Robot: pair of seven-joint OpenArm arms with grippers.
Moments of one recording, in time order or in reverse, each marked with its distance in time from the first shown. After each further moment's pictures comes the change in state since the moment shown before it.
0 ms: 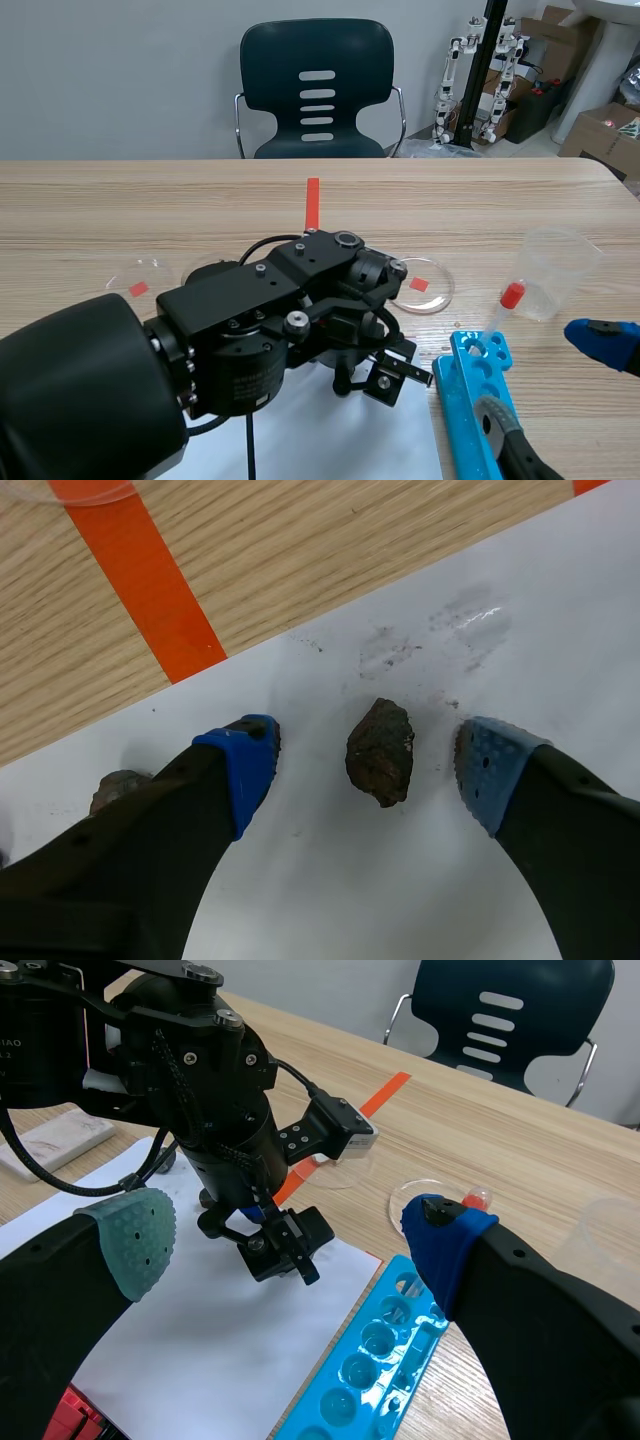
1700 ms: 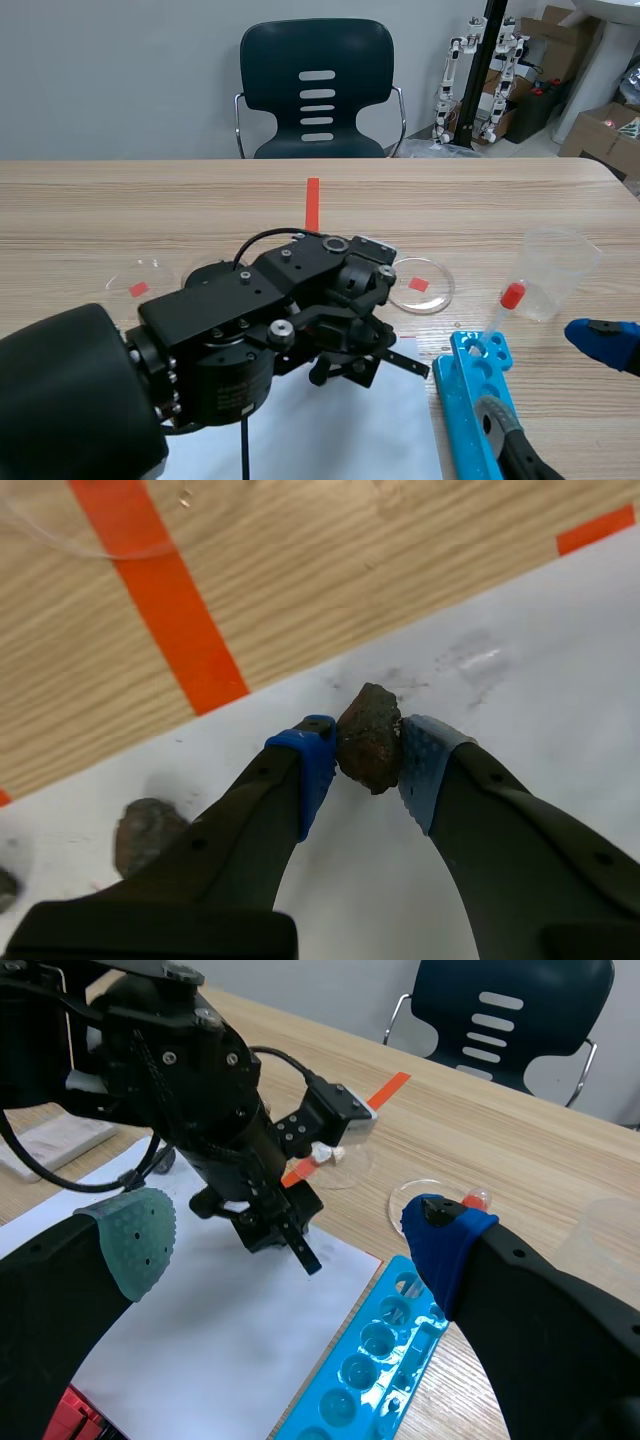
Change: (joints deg) left arm 1.3 -2.8 0.0 4.3 -0.2 0.1 -5.4; right arm 0.0 0.0 0.0 0.0 0.0 0.0 0.0
